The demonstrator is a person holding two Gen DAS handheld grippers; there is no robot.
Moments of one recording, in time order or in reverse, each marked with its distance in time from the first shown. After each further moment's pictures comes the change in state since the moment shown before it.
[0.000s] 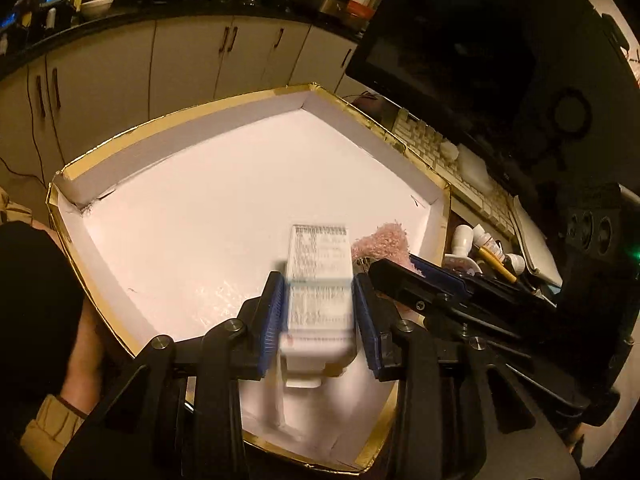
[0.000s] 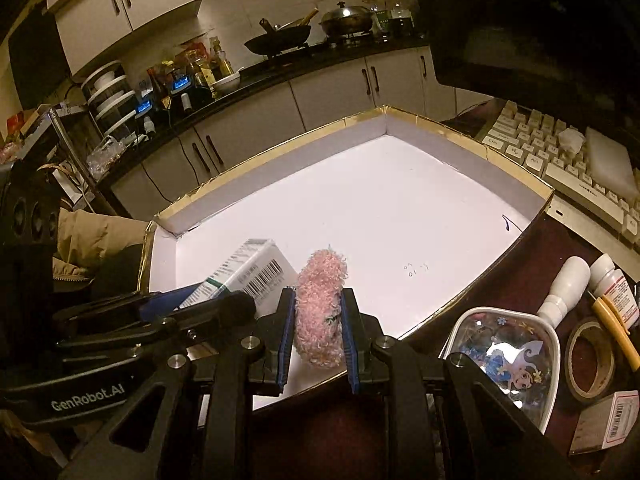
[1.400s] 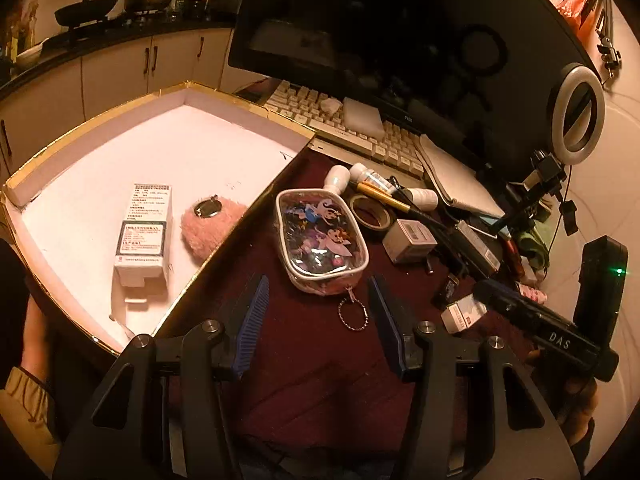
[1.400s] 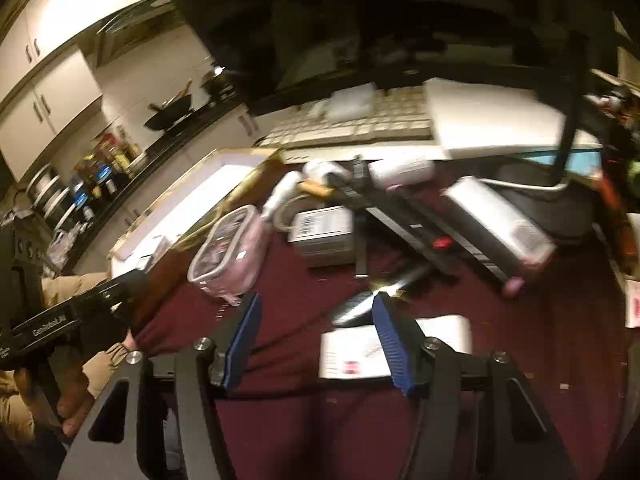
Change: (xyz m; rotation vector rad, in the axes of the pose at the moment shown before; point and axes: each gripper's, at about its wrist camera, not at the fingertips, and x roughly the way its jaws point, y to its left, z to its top) left arm -0.026 -0.107 -0.059 0.210 0.016 -0.128; right arm -0.189 -0.126 -0.131 0.360 -0.157 -0.226
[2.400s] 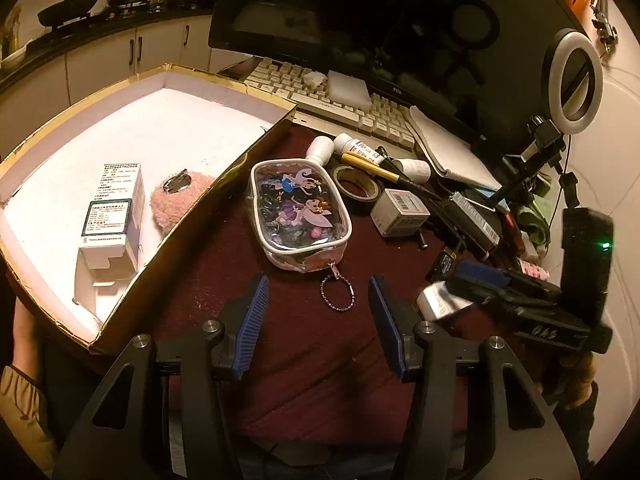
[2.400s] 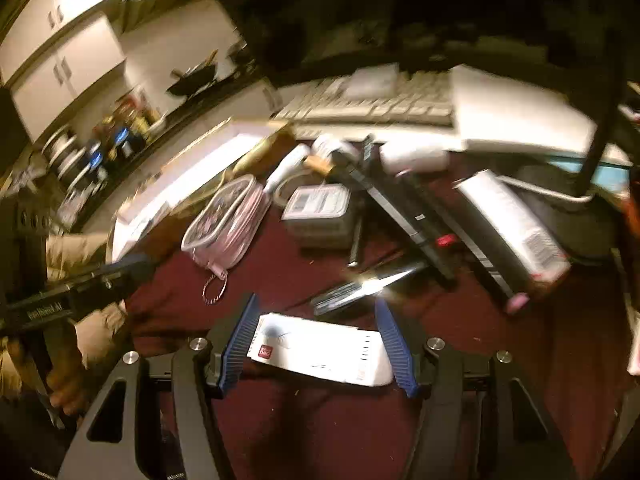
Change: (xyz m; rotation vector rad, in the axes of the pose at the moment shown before) left arm 0.016 -0.013 -0.009 0.037 0.063 -0.006; right arm 0.022 -0.006 0.000 -0.134 0.117 0.087
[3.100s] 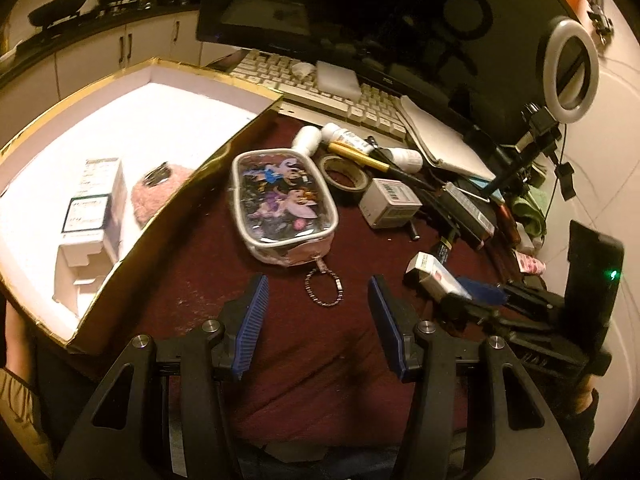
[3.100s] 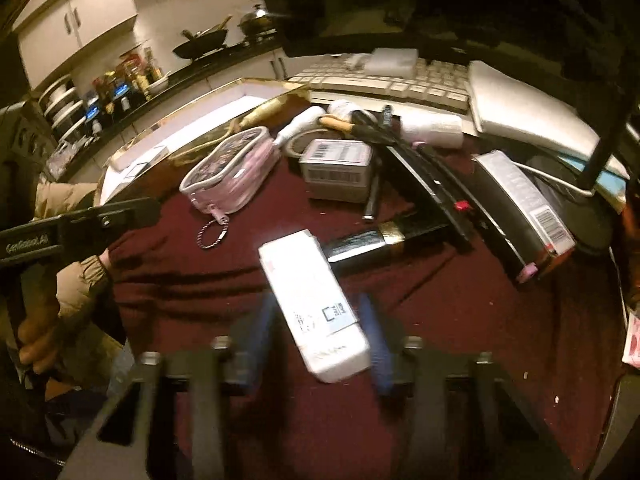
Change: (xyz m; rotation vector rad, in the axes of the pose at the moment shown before) left arm 0.009 -0.011 -0.002 0.026 0.025 -0.028; right arm -0.004 0.012 -0.023 -0.067 0.032 -0.055
